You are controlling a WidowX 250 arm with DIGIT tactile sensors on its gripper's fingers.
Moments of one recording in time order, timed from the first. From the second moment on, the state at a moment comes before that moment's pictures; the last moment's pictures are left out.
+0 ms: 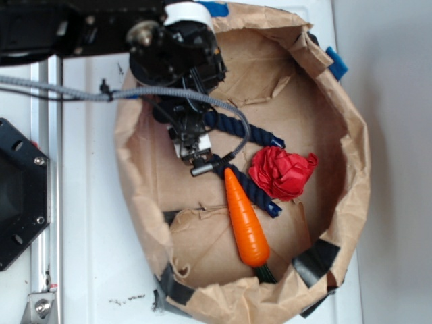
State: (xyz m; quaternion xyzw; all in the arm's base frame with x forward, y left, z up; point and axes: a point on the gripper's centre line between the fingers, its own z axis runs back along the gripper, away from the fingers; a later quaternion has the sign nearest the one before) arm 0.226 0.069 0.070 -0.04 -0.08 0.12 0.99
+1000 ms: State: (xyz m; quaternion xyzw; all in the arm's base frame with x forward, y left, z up) arm 0.244 0.103 0.064 0.00 -0.06 0.15 0.99
